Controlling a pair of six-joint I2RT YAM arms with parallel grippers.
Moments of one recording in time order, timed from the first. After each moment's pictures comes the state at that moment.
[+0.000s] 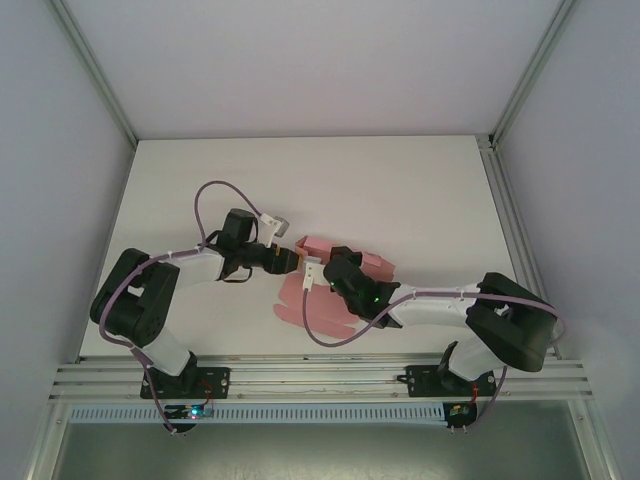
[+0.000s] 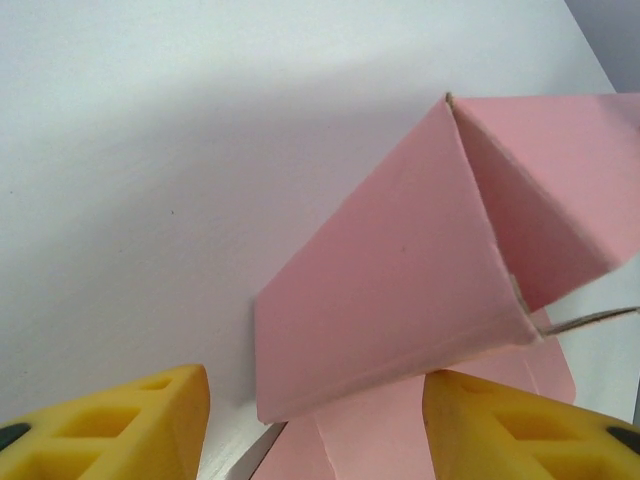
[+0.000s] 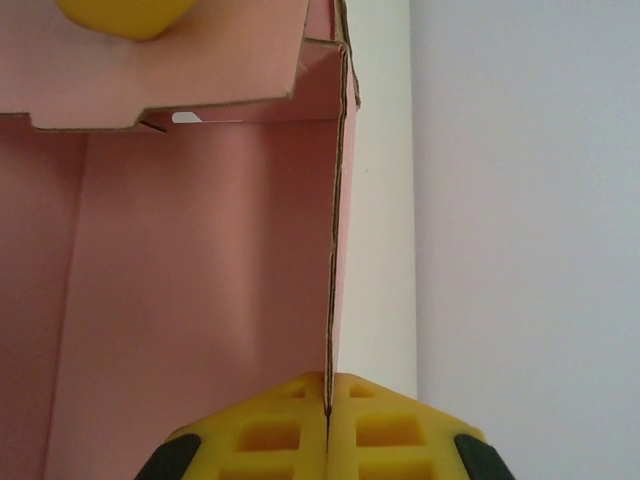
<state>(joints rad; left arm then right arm) -0.35 1.62 0.70 0.12 0.72 -0.15 1.02 1.48 0.61 0.28 0.67 -0.96</state>
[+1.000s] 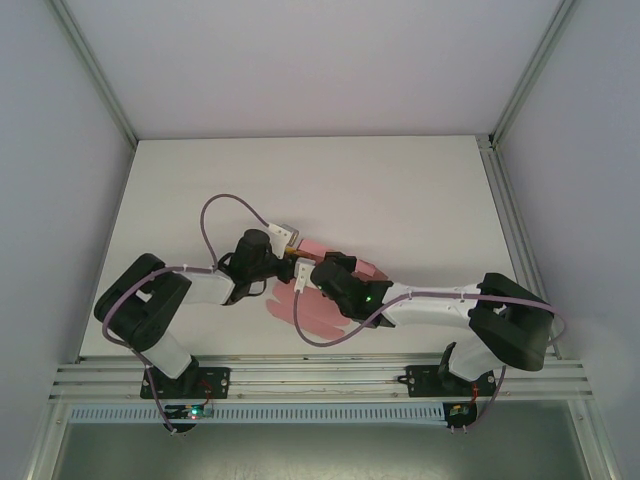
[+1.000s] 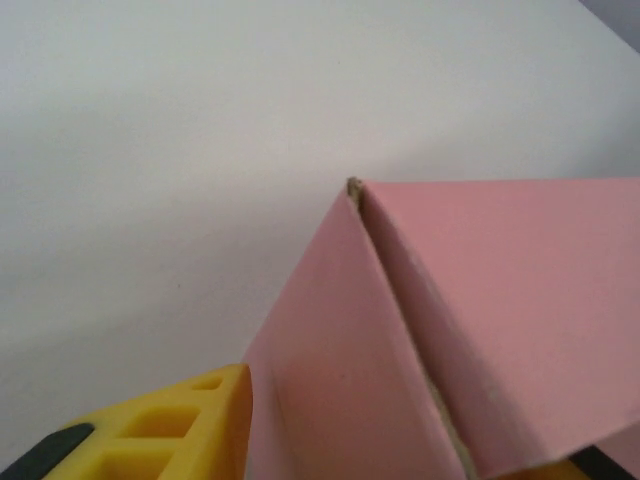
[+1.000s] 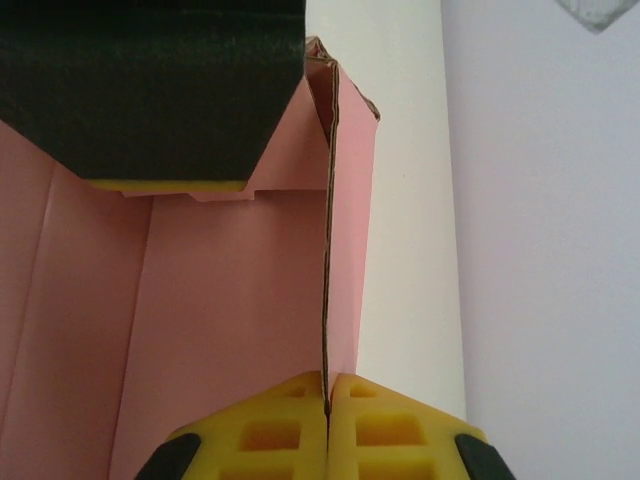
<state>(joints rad) -0.53 1.62 0.54 0.54 0.36 -0.22 1.07 1.49 0.70 0.08 0.67 -0.77</state>
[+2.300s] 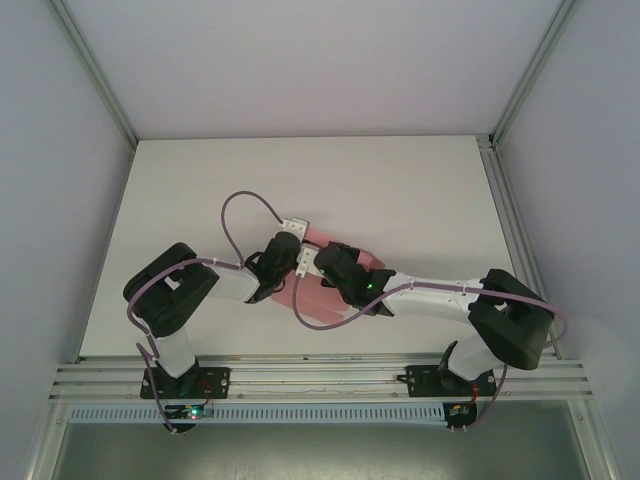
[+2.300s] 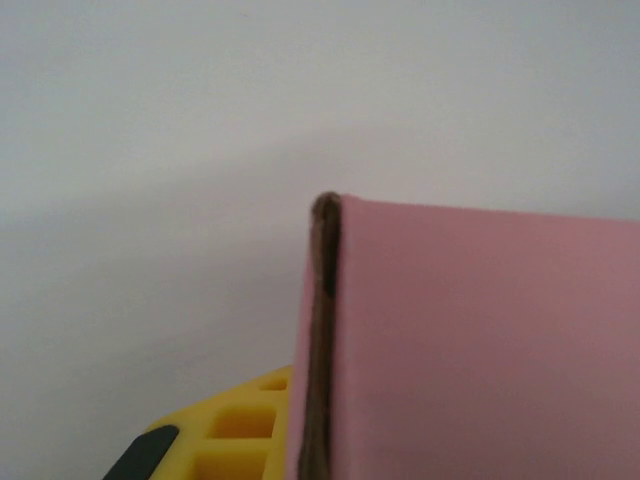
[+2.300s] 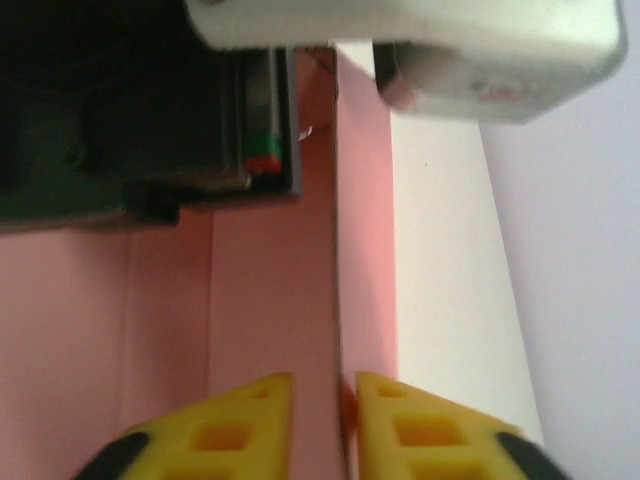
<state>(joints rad) -0.68 1.77 0.68 0.54 -0.25 -0.24 0.98 1.50 0.75 0.04 0.55 -0.63</state>
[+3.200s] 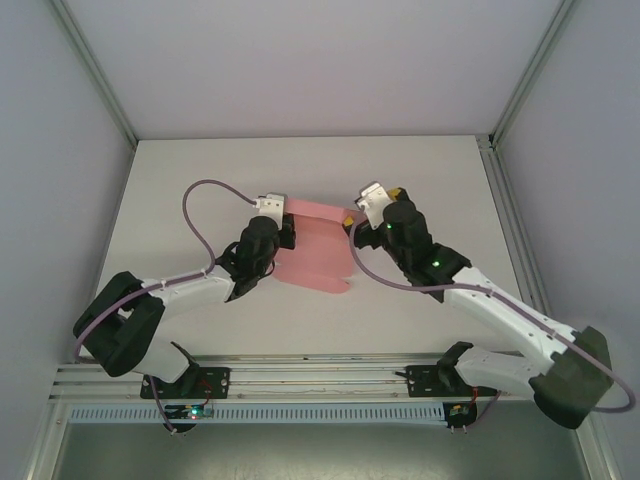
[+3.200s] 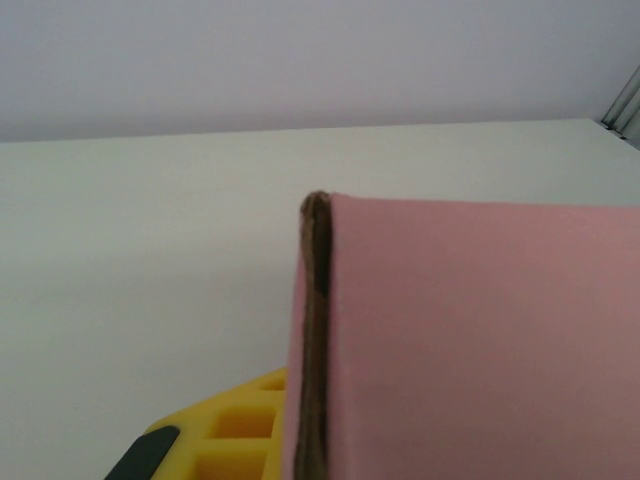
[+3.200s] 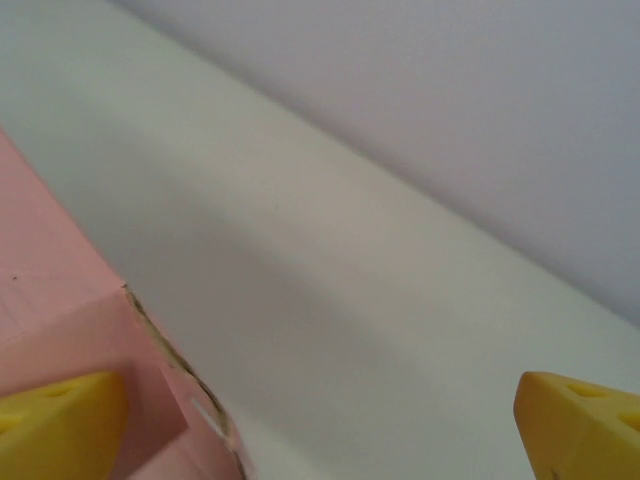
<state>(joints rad) -0.64 1.46 0.68 0.46 -0.30 -0.25 0.67 1.12 0.84 -0.16 0.30 -0.19</state>
